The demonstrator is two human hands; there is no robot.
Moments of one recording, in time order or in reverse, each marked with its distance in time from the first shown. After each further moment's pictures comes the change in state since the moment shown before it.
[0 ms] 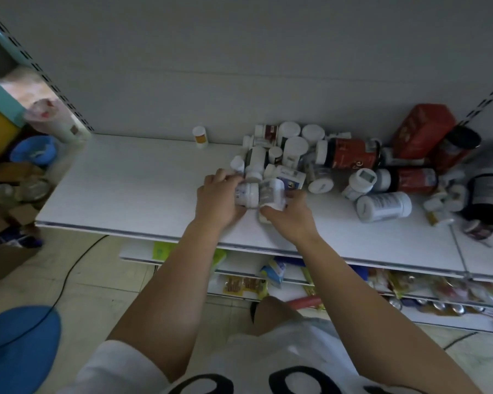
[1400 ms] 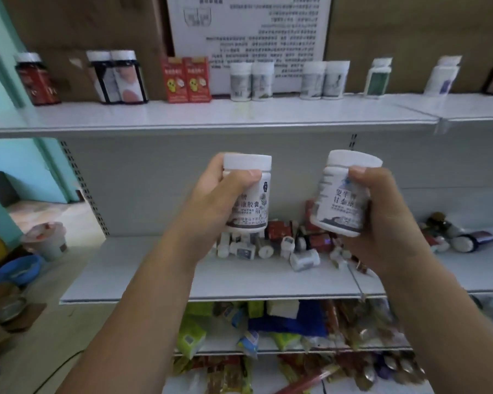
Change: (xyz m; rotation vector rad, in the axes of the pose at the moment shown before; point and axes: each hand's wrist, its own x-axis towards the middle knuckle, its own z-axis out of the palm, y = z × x) left_hand -0.261 0.182 -0.274 -1.340 0.039 0.460; right_hand -0.335 -0.128 -0.233 0.954 -0.140 -0.633
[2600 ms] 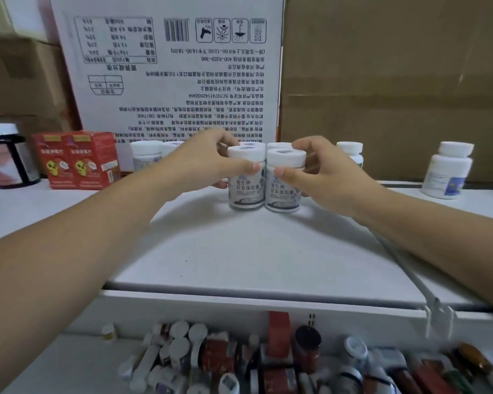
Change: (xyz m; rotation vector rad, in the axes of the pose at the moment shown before) left_hand 0.357 0.023 0.108 0.759 0.138 0.030; right_hand 0.326 -0.120 -0.162 -1.021 -0.082 -0.306
